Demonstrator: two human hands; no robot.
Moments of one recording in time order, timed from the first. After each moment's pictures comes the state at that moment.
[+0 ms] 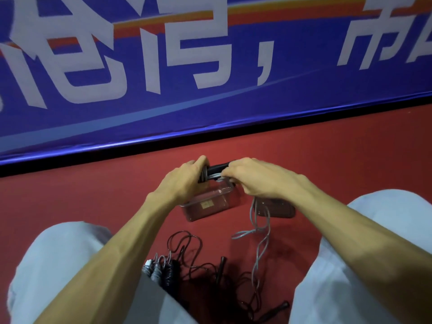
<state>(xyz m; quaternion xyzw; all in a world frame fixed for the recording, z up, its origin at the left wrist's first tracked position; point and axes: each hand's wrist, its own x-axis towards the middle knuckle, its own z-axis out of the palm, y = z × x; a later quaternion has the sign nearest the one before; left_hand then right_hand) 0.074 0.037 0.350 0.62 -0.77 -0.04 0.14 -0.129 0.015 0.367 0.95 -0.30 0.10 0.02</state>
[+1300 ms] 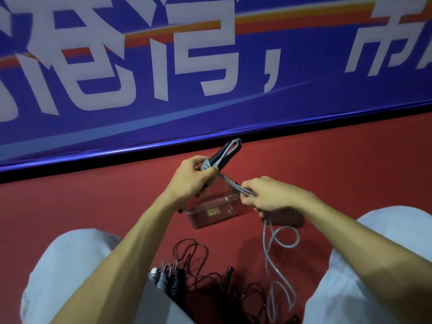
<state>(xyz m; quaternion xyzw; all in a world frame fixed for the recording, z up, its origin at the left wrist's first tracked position) 0.070 0.037 0.364 0.61 -0.59 -0.31 0.42 -0.133 0.004 0.347 0.86 -0.44 0.06 -0.26</state>
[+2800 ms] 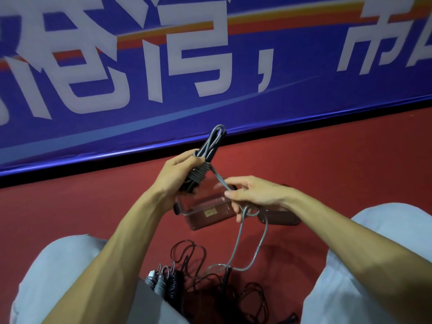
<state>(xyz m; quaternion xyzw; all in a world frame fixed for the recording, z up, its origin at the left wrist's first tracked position) 0.073 0.052 0.384 0.54 -0.51 -0.45 0.49 -0.127 0.006 0.339 0.74 -0.34 0.16 -0.56</state>
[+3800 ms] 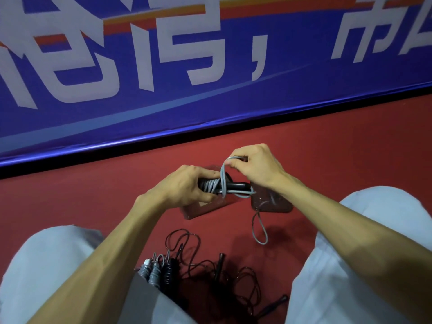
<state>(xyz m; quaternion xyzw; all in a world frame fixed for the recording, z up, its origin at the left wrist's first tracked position) 0.070 0.052 0.361 0.51 -0.83 -0.19 0.14 -0.134 -0.005 0.346 0.81 -0.41 0.38 -0.14</state>
